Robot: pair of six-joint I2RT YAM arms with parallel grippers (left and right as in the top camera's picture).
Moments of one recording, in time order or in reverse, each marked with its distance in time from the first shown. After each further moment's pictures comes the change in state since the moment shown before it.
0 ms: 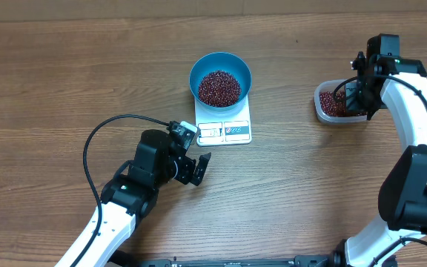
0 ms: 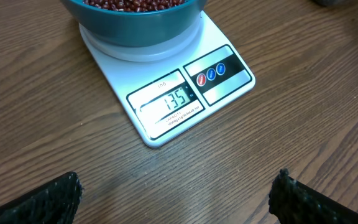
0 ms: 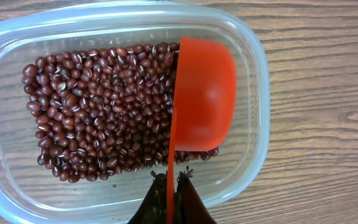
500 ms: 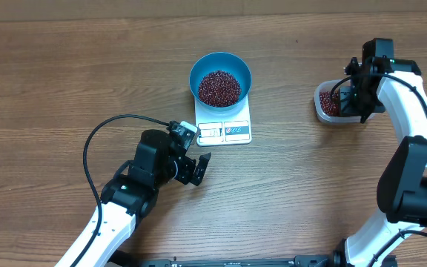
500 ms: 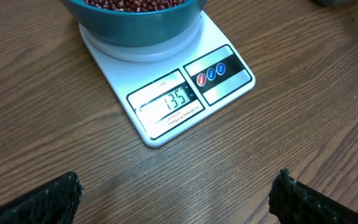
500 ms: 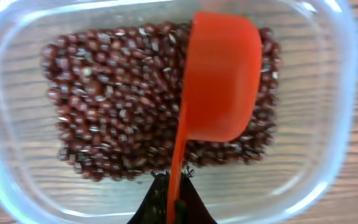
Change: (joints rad) left arm 0.000 0.000 0.000 0.000 0.000 0.000; right arm 0.000 0.052 0.000 -0.023 -0.122 -0.001
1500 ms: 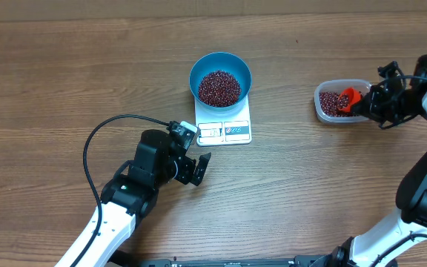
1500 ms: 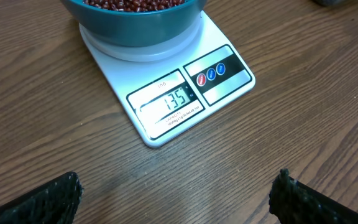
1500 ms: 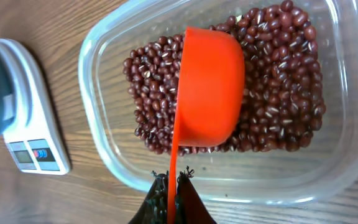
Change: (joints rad) left arm 0.000 0.000 0.000 0.000 0.000 0.000; right arm -0.270 0.002 0.000 -0.064 -0.580 -0.040
